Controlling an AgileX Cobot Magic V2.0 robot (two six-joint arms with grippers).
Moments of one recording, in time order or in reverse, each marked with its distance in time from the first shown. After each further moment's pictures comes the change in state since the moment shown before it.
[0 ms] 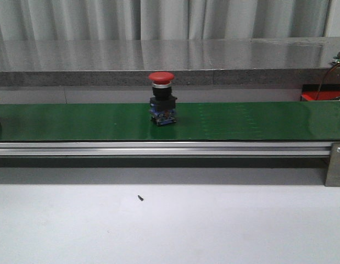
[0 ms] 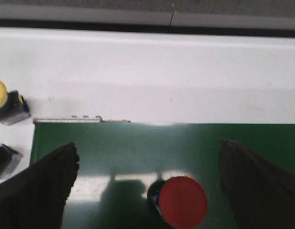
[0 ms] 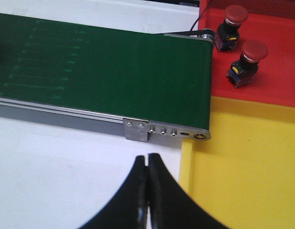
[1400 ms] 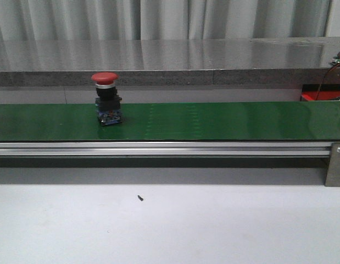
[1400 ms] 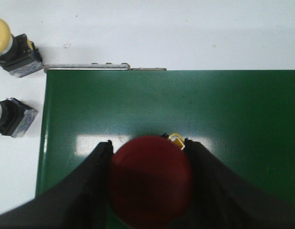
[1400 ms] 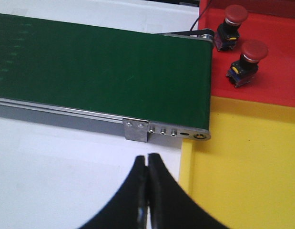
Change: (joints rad) left arm 0.020 0.101 0.081 0.137 -0.007 -0.041; right arm 0.000 0.000 0.000 0.000 0.000 0.000
